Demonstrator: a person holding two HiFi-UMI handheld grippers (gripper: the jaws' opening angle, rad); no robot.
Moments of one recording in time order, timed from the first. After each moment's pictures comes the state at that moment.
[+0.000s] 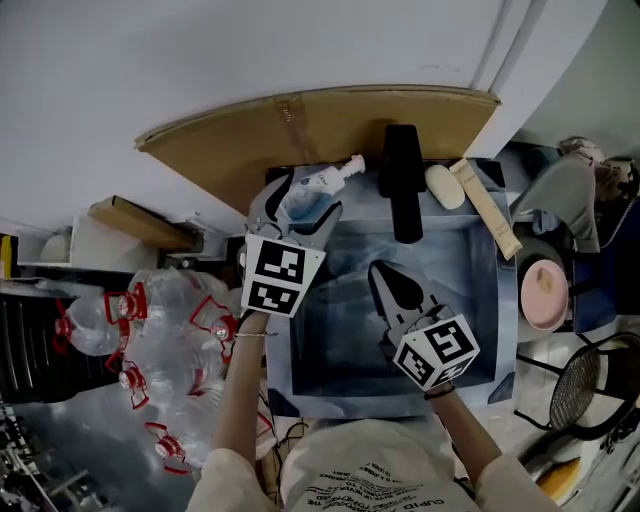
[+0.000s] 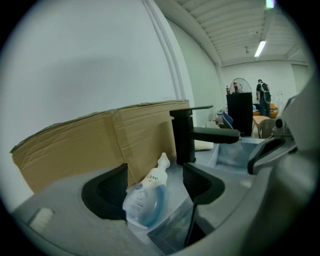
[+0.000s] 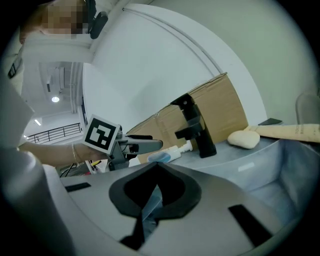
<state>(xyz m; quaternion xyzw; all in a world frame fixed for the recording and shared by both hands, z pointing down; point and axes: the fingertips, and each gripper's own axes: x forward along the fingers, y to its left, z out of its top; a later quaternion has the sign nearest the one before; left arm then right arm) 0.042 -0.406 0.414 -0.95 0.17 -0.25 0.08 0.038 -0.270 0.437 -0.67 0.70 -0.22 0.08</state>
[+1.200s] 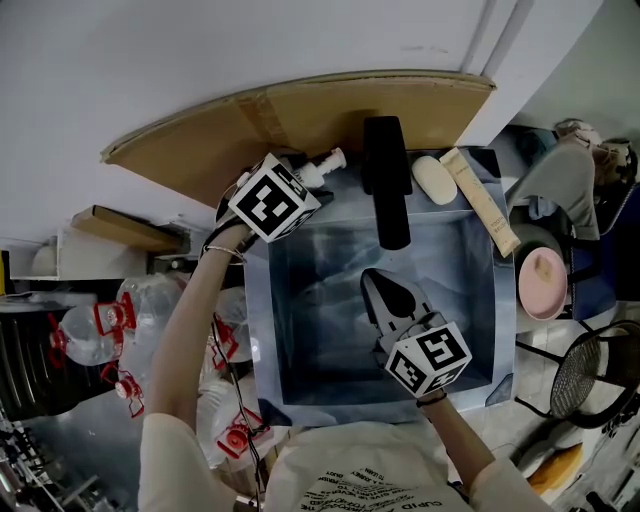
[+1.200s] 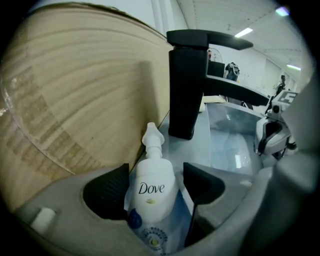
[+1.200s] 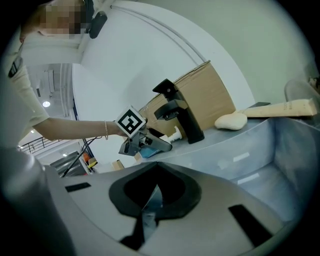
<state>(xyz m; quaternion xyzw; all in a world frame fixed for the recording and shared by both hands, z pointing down) 0.096 -0.428 0.505 -0.87 -0.05 -0.47 0.10 0.048 -0.260 0.475 -0.68 0.68 -0.27 0.09</state>
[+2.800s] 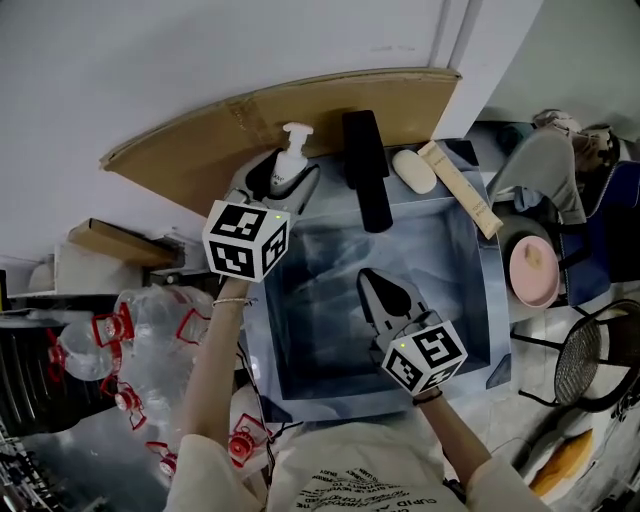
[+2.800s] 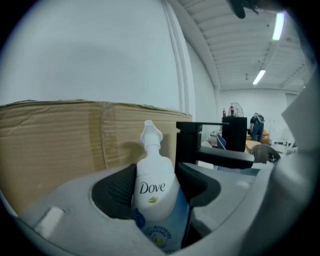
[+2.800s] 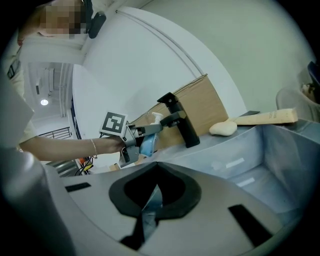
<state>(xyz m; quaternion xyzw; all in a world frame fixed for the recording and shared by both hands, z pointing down) 0.091 -0.422 0.408 -0.98 0.12 -0.16 0.00 0.044 -0.239 0.463 -0.71 0.66 -0.24 0.10</state>
